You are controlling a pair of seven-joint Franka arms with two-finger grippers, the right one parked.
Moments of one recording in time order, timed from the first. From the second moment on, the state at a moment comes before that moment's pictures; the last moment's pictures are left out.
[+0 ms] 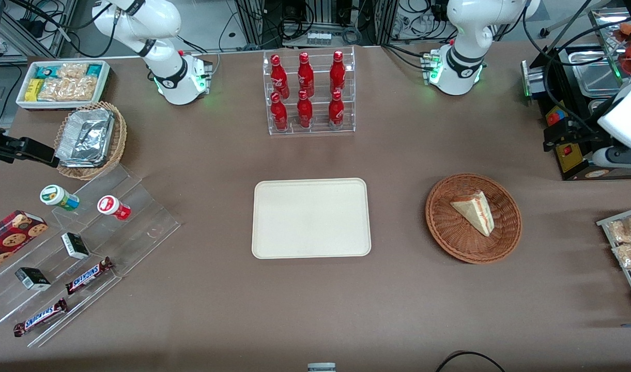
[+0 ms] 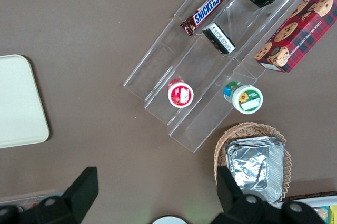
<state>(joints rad) 0.07 0.02 -0.10 -1.54 0.03 1.46 0.06</state>
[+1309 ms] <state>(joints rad) 0.06 0.03 -0.10 -1.96 0.03 1.91 -0.39</state>
